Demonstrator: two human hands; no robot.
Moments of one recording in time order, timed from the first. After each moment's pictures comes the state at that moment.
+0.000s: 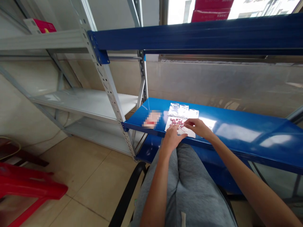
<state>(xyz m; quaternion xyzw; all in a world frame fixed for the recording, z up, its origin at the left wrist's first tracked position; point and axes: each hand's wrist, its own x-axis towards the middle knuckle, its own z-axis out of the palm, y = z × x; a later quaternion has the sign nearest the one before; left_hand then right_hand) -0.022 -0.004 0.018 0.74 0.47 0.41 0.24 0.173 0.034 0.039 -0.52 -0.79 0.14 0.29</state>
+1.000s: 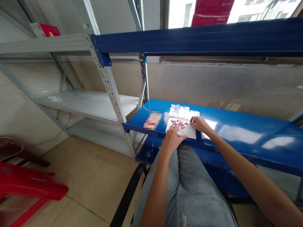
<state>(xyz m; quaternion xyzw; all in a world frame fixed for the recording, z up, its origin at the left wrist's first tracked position) -0.025 -0.007 0.022 0.75 0.48 0.40 0.24 0.204 0.093 0.017 -0.63 -0.76 0.01 0.17</state>
